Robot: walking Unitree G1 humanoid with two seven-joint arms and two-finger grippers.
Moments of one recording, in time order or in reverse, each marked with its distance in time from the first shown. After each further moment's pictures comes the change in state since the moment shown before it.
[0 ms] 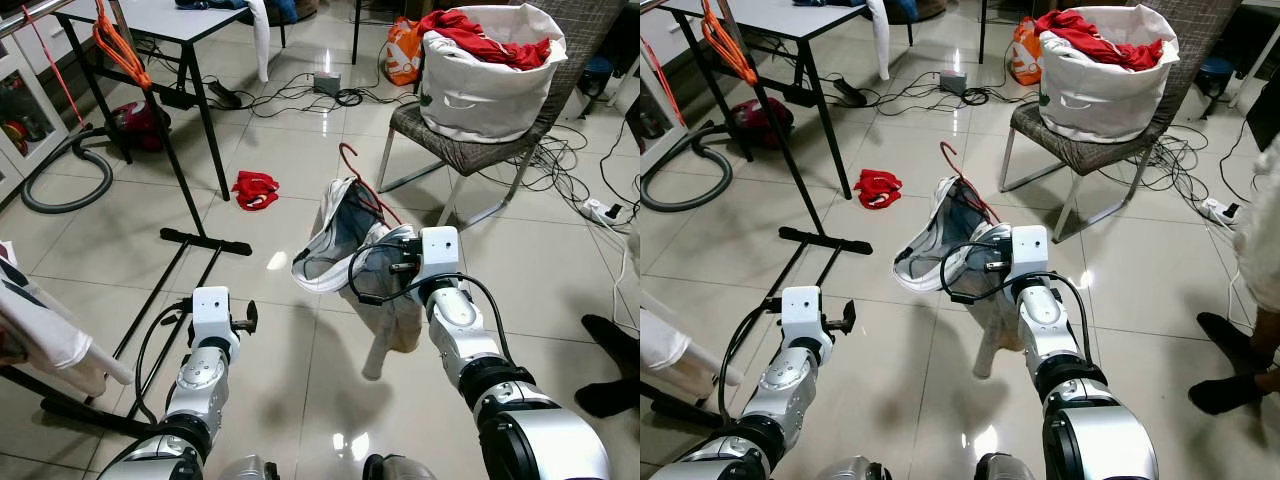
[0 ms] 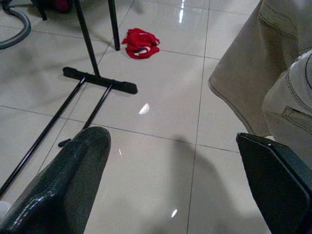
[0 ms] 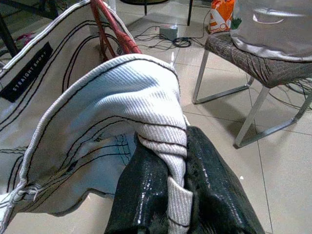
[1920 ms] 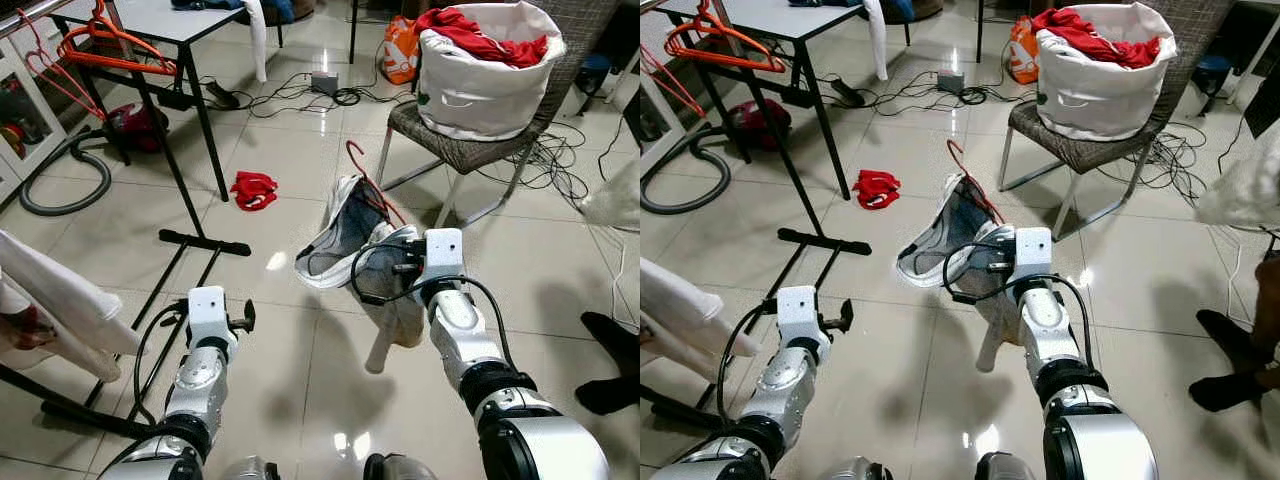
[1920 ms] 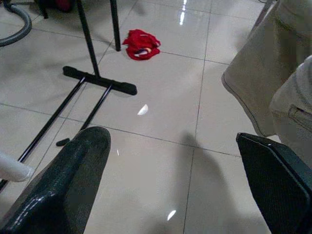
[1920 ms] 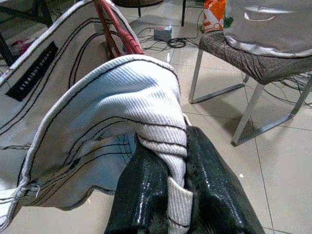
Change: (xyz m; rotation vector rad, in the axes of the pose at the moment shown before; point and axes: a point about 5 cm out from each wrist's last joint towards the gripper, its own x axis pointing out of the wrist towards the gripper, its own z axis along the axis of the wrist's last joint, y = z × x) left arm 0.000 0.001 0.002 -0.032 -0.011 0.006; right arm -0.003 -0.002 -0.002 0.014 -0.008 -0.019
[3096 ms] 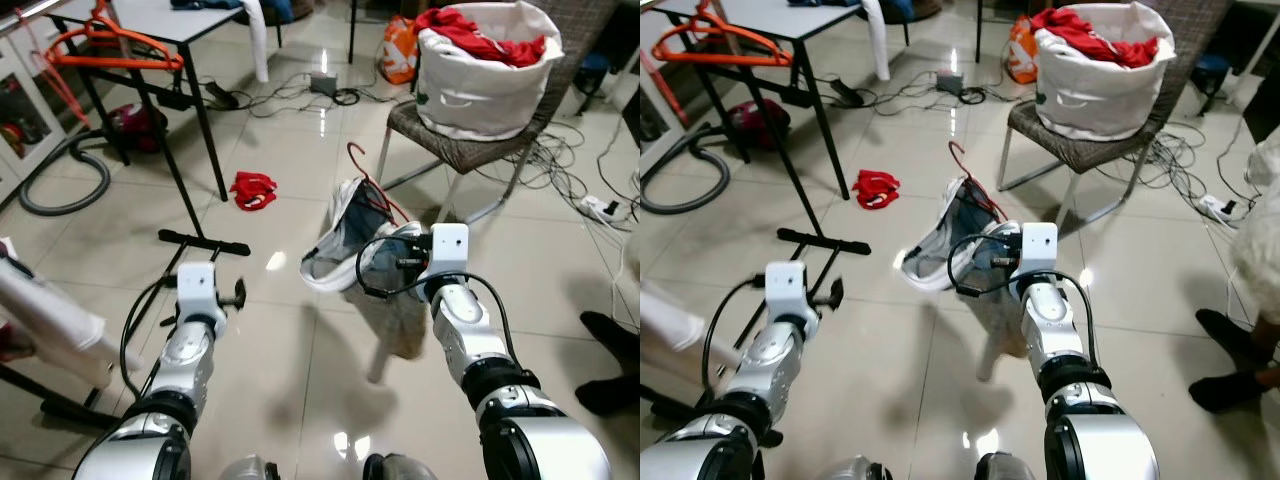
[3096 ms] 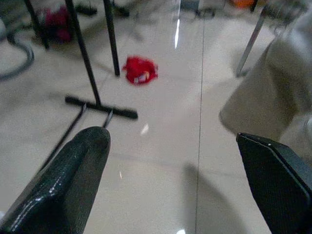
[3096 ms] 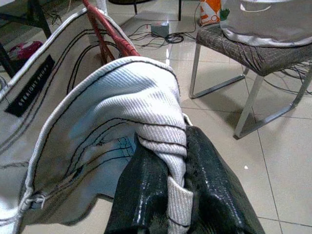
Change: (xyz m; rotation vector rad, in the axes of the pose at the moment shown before) left arm 0.013 0.009 0.040 0.062 -0.127 -0.038; right arm 0.003 -0.005 0.006 0.061 0.020 -0.015
